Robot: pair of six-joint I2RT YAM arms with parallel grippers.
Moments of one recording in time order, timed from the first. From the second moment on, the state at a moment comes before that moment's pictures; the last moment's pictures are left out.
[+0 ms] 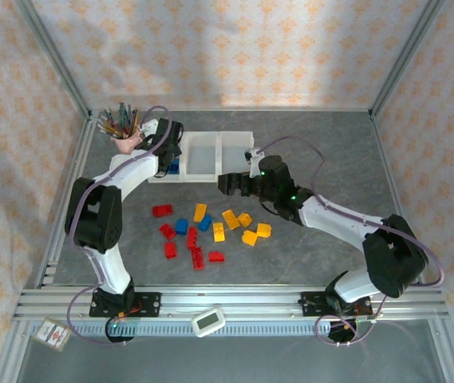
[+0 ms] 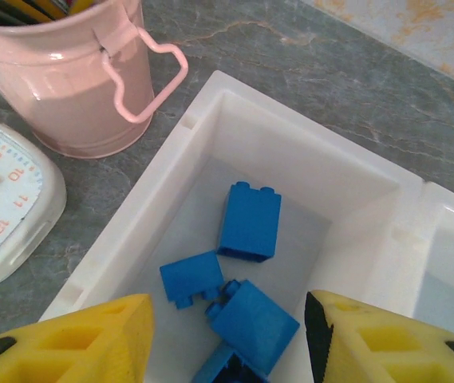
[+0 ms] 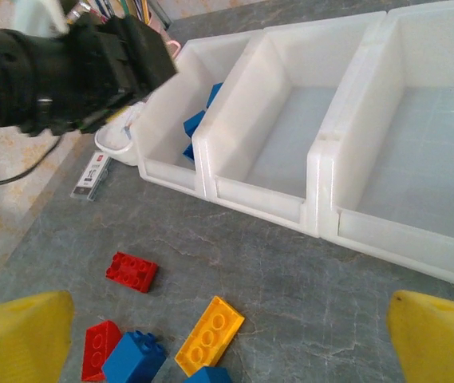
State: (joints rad) left arm -0.24 1.77 1.29 -0.38 -0.44 -0.70; right arm 0.67 1.44 0.87 0.12 -0.16 0.49
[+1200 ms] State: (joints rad) left arm -0.76 1.45 0.86 -0.49 -0.27 -0.80; right arm 0.64 1.17 0.50 0.01 -0.24 0.55
